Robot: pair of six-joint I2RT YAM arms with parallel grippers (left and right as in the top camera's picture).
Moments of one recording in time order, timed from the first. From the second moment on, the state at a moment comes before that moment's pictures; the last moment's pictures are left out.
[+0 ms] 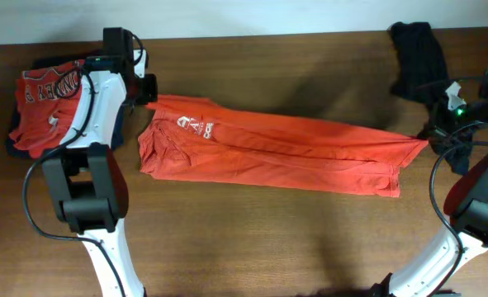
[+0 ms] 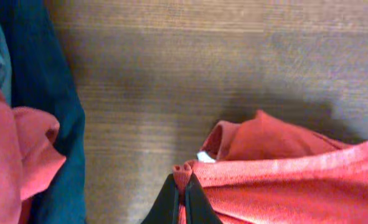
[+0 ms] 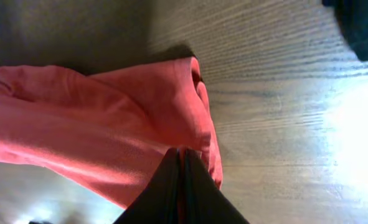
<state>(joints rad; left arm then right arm) 0.02 2.24 1.93 -0.87 0.01 0.00 -0.54 2.14 1.86 -1.34 -0.36 -0.14</state>
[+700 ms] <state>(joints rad) 0.02 2.24 1.93 -1.05 0.02 -0.01 -0.54 2.14 1.72 -1.37 -0.39 -0.16</state>
